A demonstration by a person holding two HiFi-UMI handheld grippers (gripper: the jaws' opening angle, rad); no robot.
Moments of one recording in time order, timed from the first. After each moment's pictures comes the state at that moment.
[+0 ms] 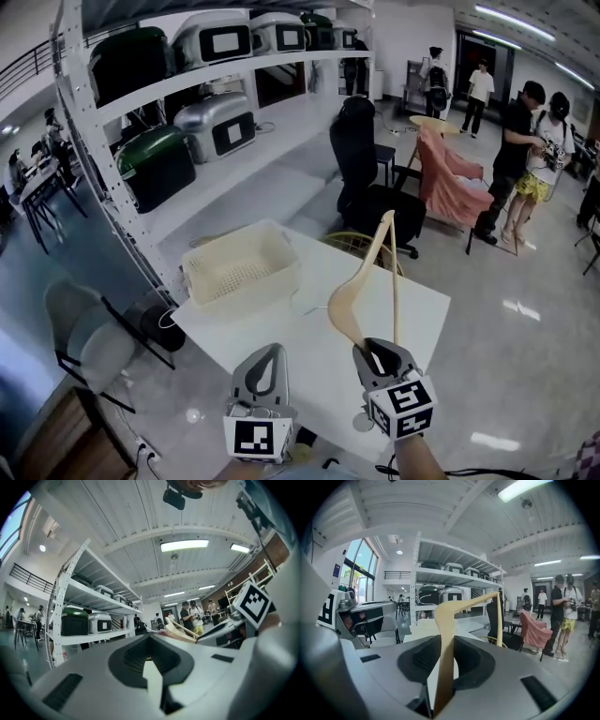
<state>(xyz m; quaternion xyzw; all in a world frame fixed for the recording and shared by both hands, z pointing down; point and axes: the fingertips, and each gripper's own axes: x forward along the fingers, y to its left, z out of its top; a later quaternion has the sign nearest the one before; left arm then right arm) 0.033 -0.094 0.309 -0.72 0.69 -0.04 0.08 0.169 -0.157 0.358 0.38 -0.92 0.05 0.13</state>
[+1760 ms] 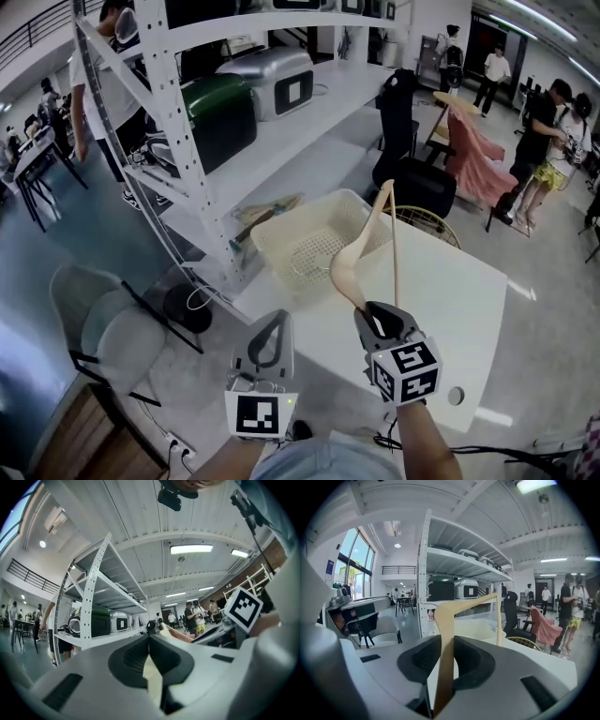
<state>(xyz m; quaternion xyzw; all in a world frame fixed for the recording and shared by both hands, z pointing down) -0.238 -0.076 0.311 -0.73 0.68 -0.02 0.06 -0.119 -0.150 0.375 0.38 -0.91 0.06 0.16</state>
